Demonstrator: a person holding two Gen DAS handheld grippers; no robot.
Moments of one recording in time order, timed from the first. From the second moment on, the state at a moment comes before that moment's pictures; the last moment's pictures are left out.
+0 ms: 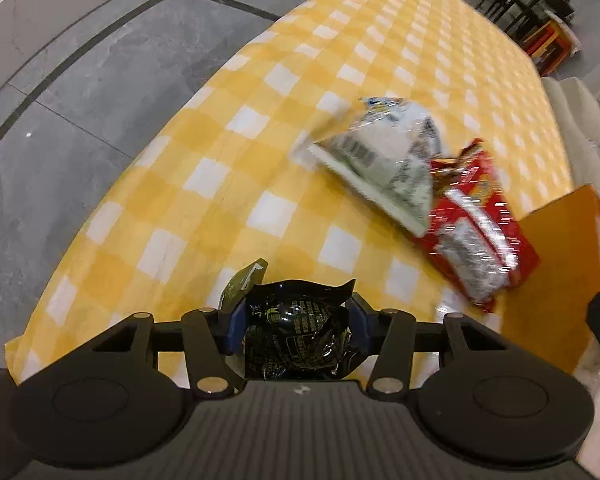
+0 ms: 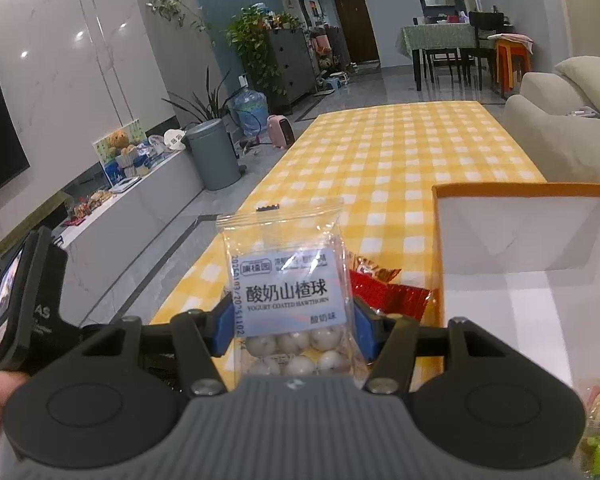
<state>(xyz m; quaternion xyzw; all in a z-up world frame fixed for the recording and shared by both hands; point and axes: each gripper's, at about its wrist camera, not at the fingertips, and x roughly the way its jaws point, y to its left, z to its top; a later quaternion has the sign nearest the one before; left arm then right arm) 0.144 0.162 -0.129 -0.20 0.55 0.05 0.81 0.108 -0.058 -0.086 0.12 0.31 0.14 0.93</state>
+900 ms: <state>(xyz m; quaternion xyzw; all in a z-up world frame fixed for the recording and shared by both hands) 0.102 0.063 -0.010 -0.23 0.44 -0.11 0.86 0.091 -0.248 -0.059 0.29 0.40 0.03 0.87</state>
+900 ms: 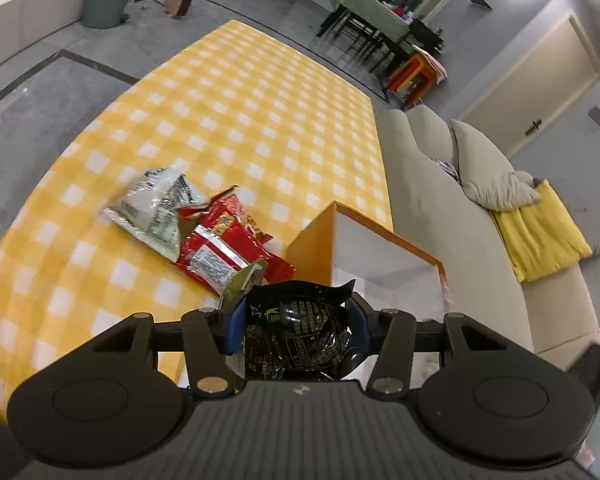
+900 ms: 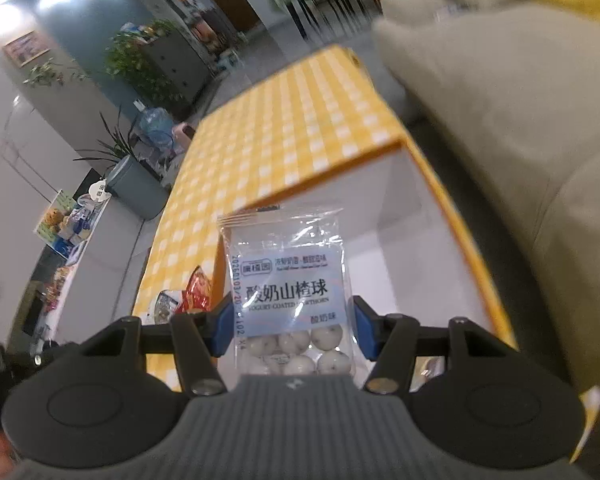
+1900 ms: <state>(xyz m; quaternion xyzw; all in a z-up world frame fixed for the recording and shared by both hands) 0.126 0.062 -0.082 -0.21 0.49 -0.09 0.84 0.190 -0.215 -0.178 0.37 0.55 0.04 0.75</state>
